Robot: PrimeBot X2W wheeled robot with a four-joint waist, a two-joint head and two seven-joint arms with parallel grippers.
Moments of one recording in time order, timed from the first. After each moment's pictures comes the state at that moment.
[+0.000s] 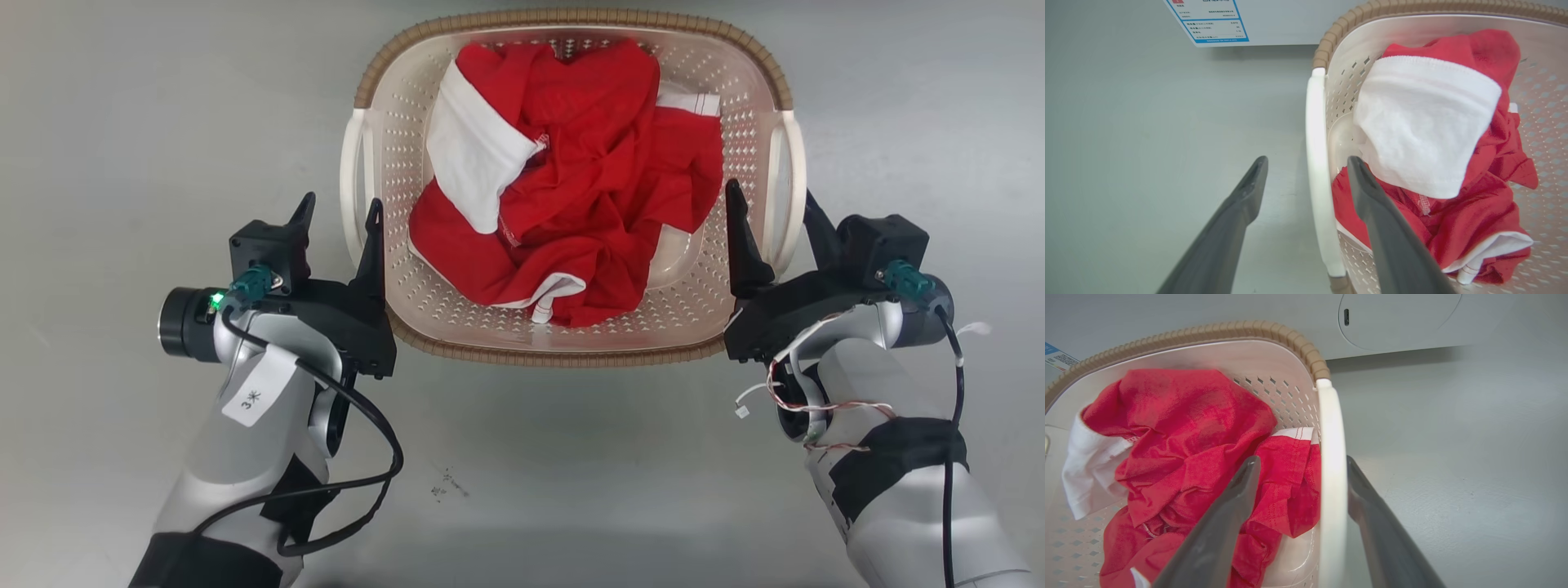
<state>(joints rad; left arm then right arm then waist) -0.86 0.03 -0.26 0.94 -0.32 -0.01 -0.25 -0.83 -0.06 0.30 0.79 0.34 -0.02 -0.26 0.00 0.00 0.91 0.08</state>
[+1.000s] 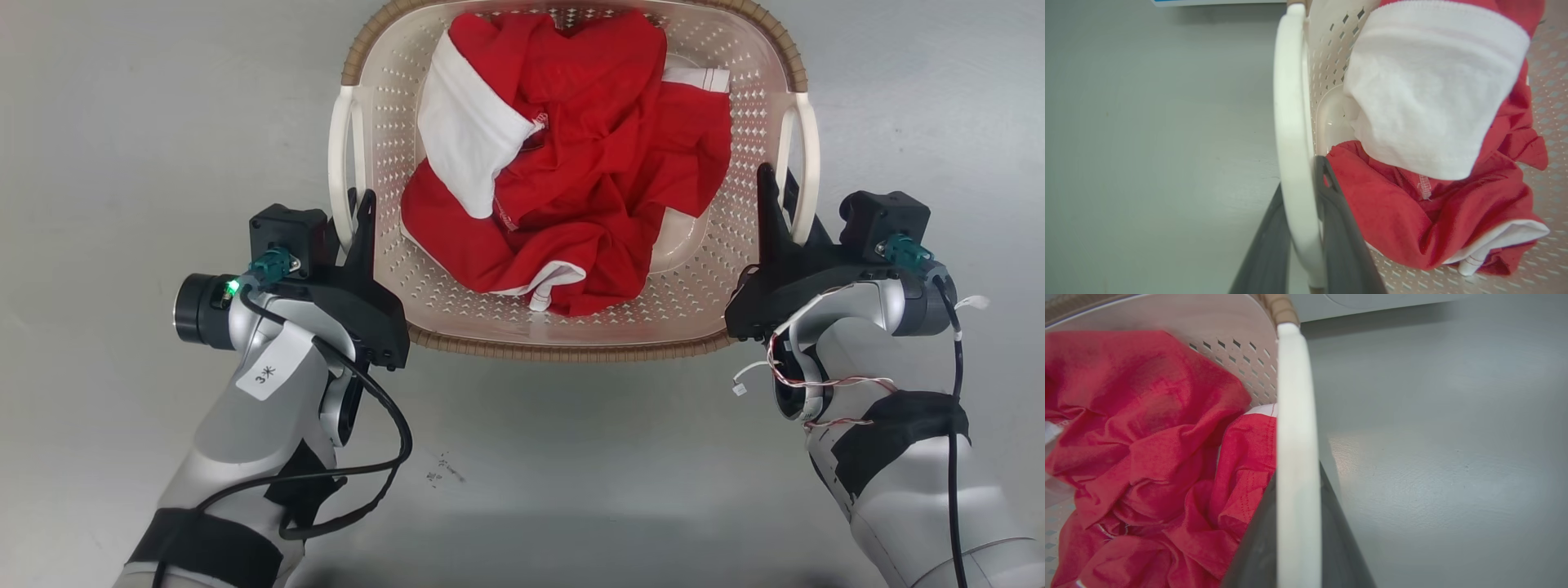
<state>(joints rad) -0.93 0.05 -0.47 1.00 -0.50 0.00 -0.25 -0.92 -0.08 0.43 0.88 0.48 -0.07 -0.26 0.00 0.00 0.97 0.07</state>
